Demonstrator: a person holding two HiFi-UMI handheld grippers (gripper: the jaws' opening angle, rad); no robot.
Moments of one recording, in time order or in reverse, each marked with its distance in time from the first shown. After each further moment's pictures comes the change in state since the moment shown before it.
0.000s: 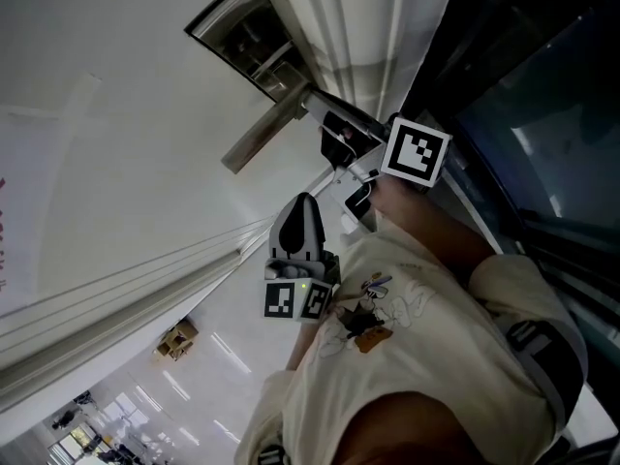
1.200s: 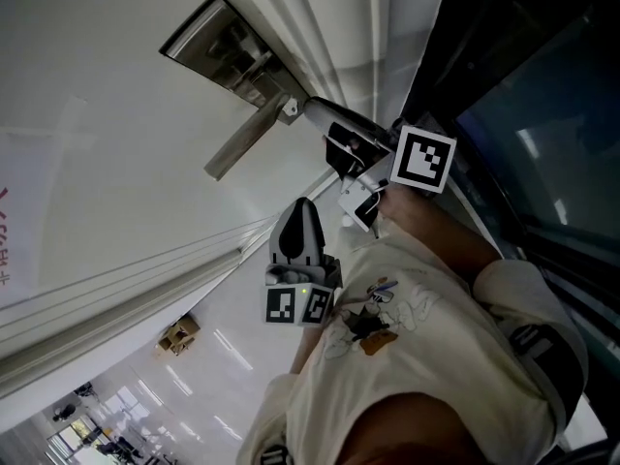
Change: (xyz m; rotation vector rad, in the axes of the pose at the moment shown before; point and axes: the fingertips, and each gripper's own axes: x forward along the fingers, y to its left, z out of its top) left arm 0.006 -0.023 -0.004 0.017 -0.005 0.050; right arm -0.026 0.006 0.012 0.059 0.050 0.069
